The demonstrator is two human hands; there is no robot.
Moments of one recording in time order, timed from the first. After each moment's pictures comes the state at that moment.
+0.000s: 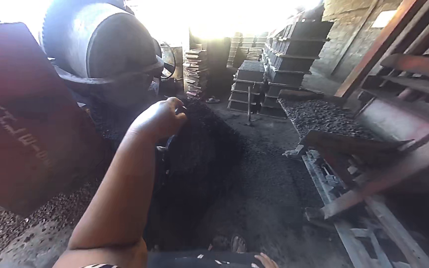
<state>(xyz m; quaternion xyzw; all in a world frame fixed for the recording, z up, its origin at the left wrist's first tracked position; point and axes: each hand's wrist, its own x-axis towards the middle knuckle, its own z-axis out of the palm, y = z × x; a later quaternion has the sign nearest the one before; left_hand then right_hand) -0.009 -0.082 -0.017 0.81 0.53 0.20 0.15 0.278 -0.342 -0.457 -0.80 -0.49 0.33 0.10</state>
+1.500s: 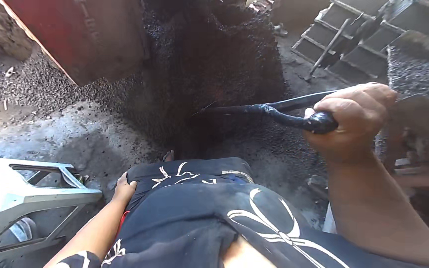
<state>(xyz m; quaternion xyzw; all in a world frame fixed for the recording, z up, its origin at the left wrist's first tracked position) -0.280 -0.387 -0.486 0.39 0.83 0.13 0.37 0.201 -0.239 -0.190 -0.30 -0.82 -0.30 0.39</state>
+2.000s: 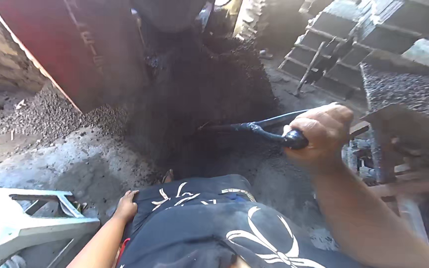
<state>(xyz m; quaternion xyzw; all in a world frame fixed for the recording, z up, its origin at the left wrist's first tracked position) -0.290 -0.355 -0.494 0.51 0.78 0.05 0.35 0.195 -0.241 -0.195 -0.28 -0.80 -0.32 0.42</state>
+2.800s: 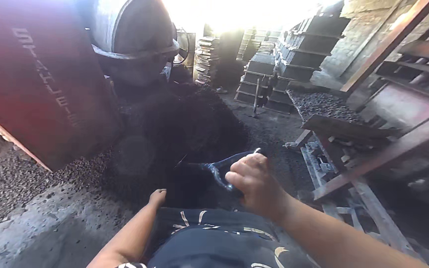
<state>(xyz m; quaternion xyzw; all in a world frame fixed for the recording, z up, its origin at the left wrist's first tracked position) -0.163 -0.186 -0.425 0.51 0.70 0.16 0.48 0.129 -0.321 -0.194 -0.38 -0.85 -0.25 0.28</state>
